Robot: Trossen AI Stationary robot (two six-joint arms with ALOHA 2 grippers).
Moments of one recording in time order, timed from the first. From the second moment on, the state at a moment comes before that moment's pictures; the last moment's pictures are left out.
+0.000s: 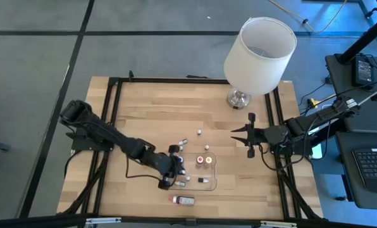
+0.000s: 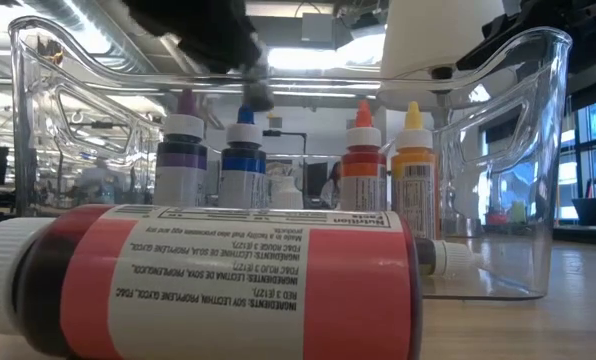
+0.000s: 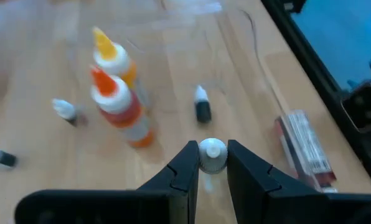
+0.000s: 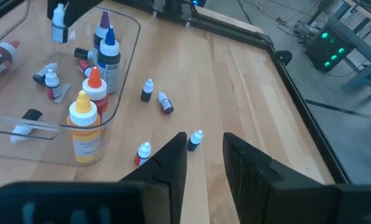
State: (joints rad) left arm -0.44 1.61 1.03 -0.12 -0.19 -0.15; right arm 0.40 0.76 0.54 -0.25 0.52 -0.09
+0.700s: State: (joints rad) left arm -0.47 1.70 1.03 -0.17 -0.15 -0.19; right arm 0.40 0.76 0.54 -0.25 0.52 -0.09
